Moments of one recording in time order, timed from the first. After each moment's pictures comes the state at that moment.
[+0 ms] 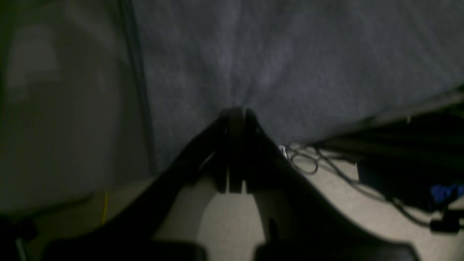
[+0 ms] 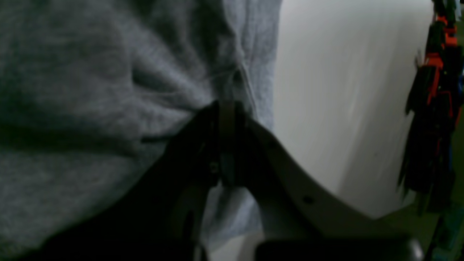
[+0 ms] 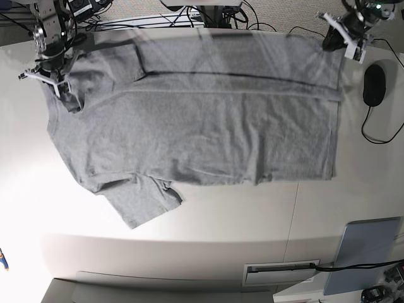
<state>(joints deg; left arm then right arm) 47.8 -27.7 -17.1 92.0 -27.7 -28.8 20.3 -34.5 35.3 1.2 94.8 -6.2 -5.2 -31.6</state>
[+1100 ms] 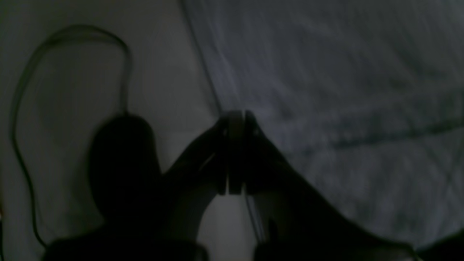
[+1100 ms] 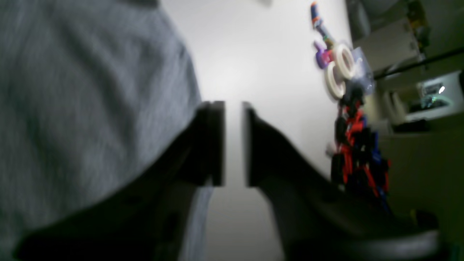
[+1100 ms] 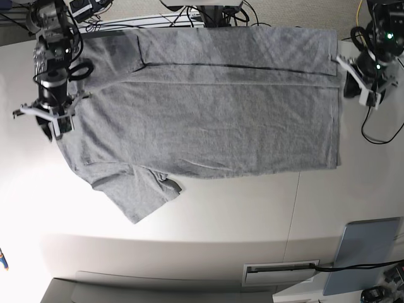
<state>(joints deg) 33.8 -27.5 -23.3 109.9 -27.4 -20.1 37.2 -24.9 35.0 1.3 112.7 -12.3 -9.5 -33.2</state>
